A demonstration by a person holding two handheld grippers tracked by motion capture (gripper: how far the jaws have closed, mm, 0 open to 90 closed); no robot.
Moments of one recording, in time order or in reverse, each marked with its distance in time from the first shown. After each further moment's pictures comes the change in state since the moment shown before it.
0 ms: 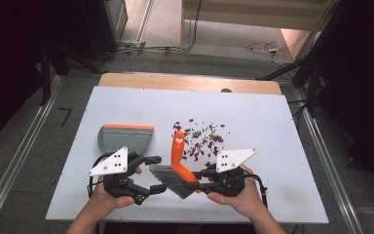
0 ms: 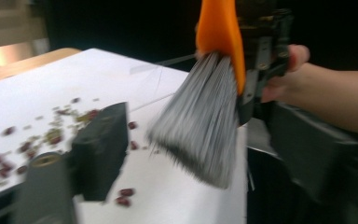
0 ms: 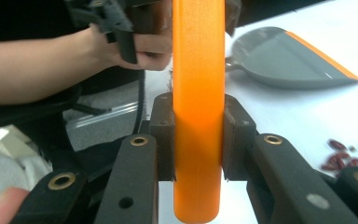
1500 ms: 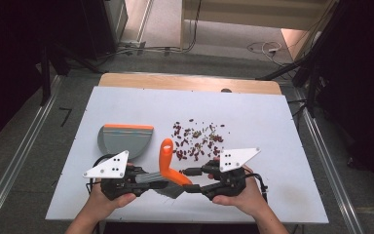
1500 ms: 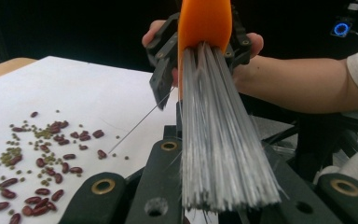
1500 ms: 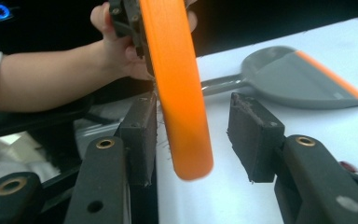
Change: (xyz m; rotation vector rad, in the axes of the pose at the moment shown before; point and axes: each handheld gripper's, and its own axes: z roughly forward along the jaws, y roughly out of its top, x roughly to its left) left arm -0.008 0.006 0.000 0.015 -0.219 0.076; right arm 0.002 0.000 0.002 -0.055 0.075 -0.044
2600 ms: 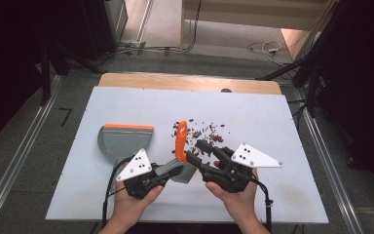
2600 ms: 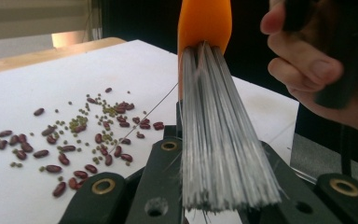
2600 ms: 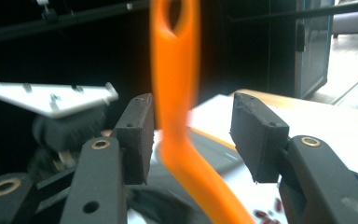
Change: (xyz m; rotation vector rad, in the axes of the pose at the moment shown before) left arm -0.004 -0.007 0.043 -0.017 0.386 -0.143; right arm 0.026 0.025 -0.014 -0.356 -0.483 0.129
